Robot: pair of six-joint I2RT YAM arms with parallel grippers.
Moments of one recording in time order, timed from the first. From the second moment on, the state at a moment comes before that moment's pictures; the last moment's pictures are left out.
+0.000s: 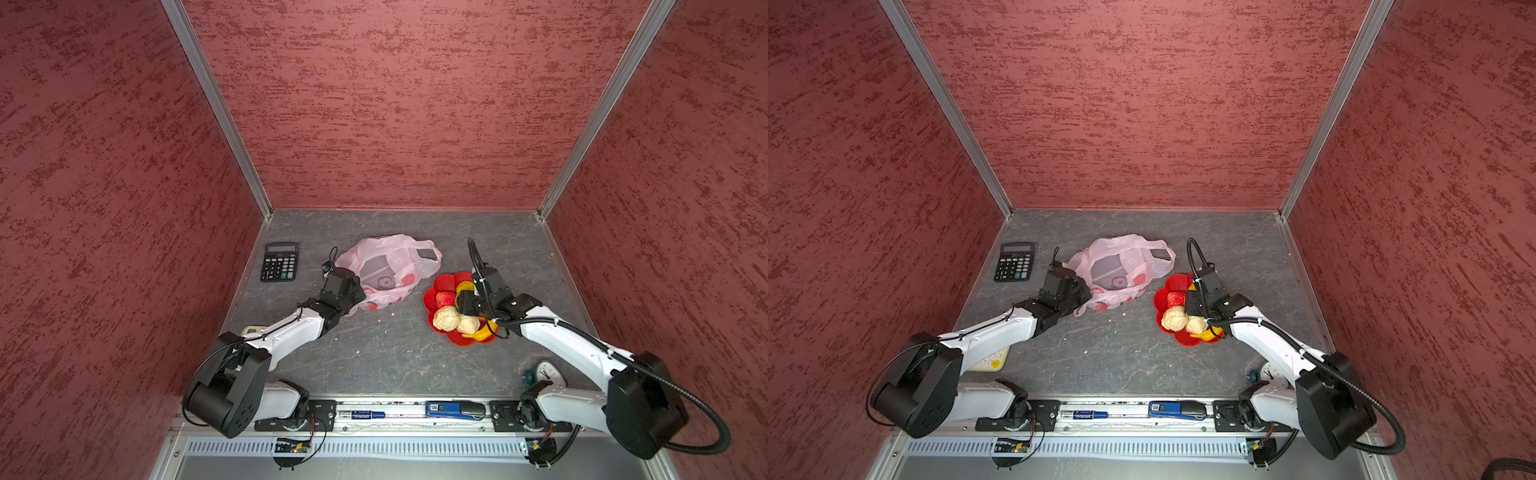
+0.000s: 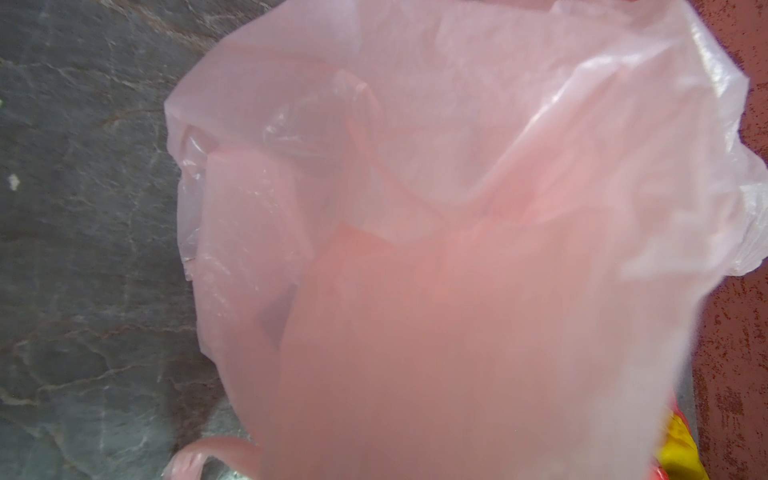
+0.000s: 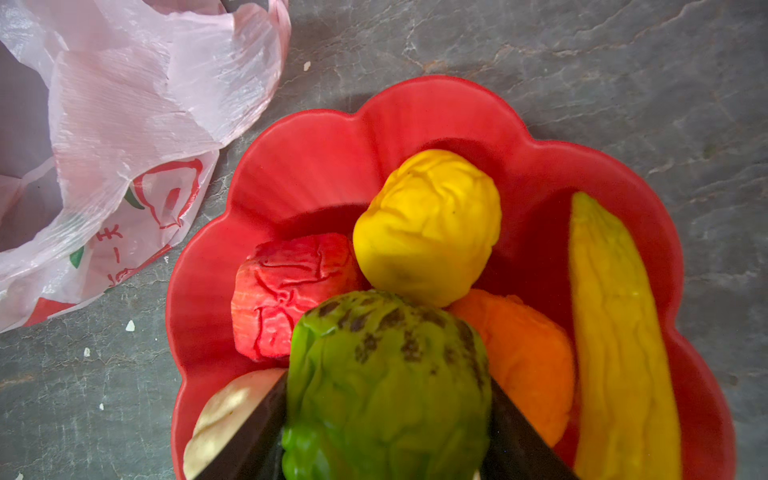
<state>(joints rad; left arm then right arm) -0.43 1.34 0.60 0.00 -0.10 -0.90 0.48 1.24 0.73 -0.44 0.10 0.53</state>
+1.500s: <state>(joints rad) -0.43 1.34 0.60 0.00 -0.10 -0.90 0.48 1.23 0.72 -0.43 0.12 0.55</state>
